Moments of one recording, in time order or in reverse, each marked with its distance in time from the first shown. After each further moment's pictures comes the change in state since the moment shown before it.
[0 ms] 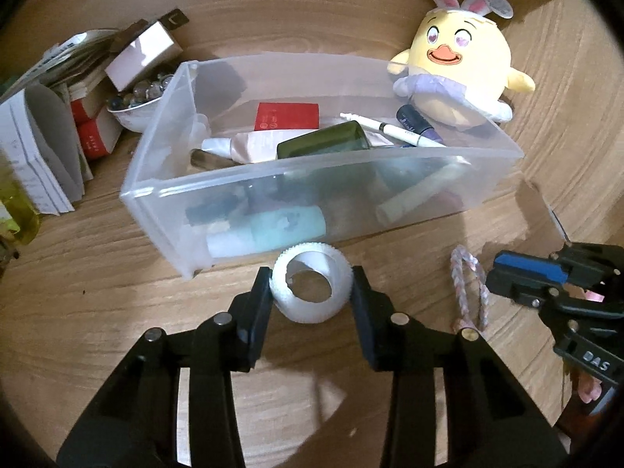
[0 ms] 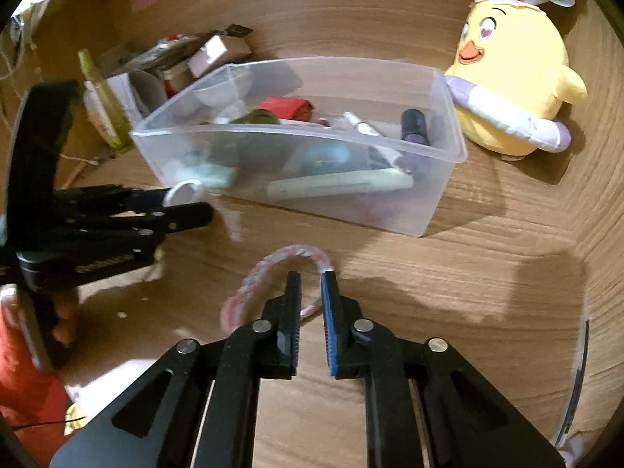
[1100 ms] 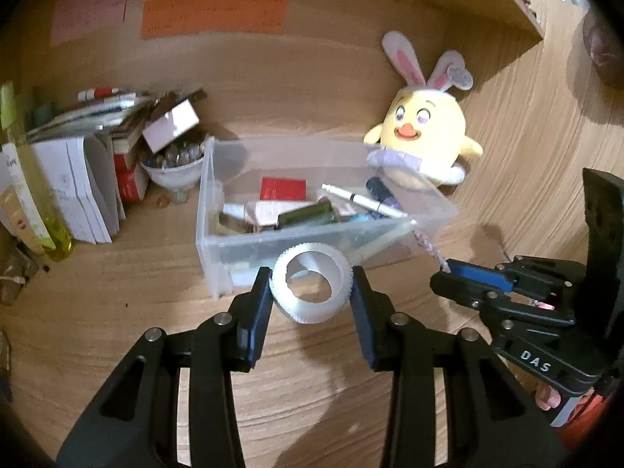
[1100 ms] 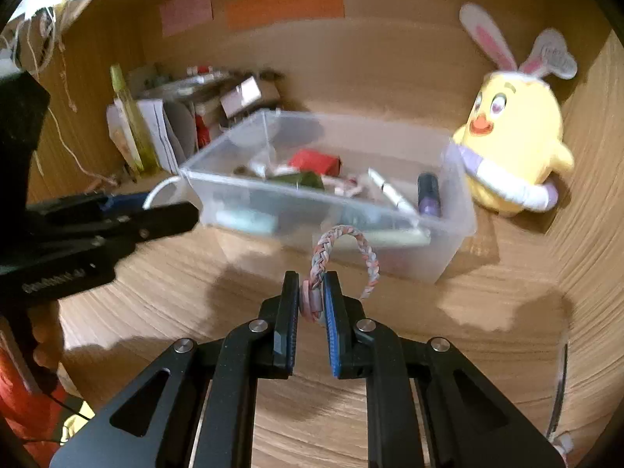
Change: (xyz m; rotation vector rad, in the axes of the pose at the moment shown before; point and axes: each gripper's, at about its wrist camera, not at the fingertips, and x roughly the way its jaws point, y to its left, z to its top) left arm -0.085 -0.002 0.000 -0.019 -0.215 -0.056; right arm -0.033 0.041 0.017 -0.052 -0.161 -0.053
